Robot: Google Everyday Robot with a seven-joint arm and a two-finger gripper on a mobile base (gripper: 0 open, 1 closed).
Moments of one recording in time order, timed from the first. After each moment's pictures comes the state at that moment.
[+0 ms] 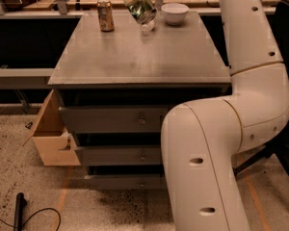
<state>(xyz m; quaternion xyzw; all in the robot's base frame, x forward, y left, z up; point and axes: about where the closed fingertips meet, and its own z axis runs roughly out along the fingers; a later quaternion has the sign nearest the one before) 0.772 0.009 1.035 -0.31 0.83 0.29 0.37</state>
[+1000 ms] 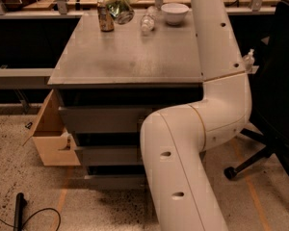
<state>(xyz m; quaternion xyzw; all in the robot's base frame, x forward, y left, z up) 0.786 0.068 1.033 -0.28 0.82 0.34 0.38</state>
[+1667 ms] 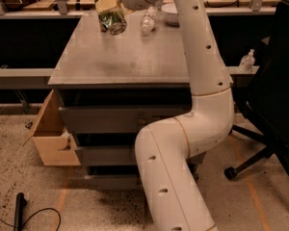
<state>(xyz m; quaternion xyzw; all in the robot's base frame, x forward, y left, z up) 0.775 0.084 1.006 -0.26 0.82 0.34 0.38</state>
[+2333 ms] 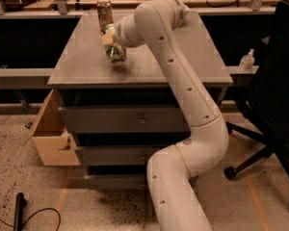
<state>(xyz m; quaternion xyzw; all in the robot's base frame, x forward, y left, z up) 0.803 0.087 0.891 -0.13 0.87 0.26 0.41</state>
